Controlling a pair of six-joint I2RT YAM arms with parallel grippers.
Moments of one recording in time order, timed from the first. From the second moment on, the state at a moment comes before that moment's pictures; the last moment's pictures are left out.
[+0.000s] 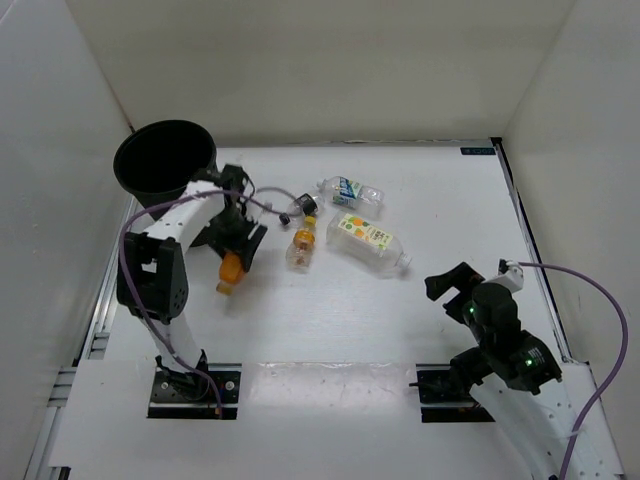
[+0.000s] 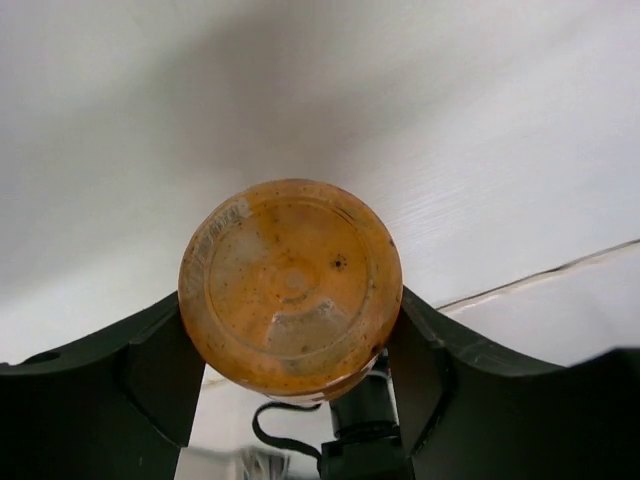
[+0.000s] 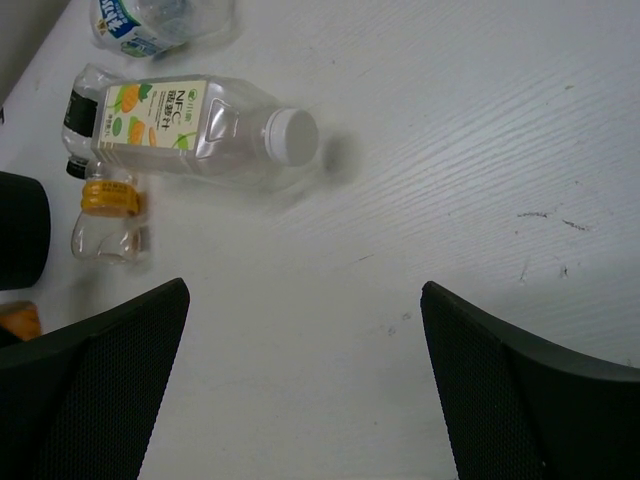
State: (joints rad) left arm -0.26 1.77 1.36 -1.17 0.10 0.25; right arm 0.48 0.22 0.51 -0.83 0.32 0.90
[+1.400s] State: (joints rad) left arm 0.12 1.67 1.75 -0.52 -0.05 0.27; right arm 0.58 1.46 1.32 -0.75 0.12 0.10
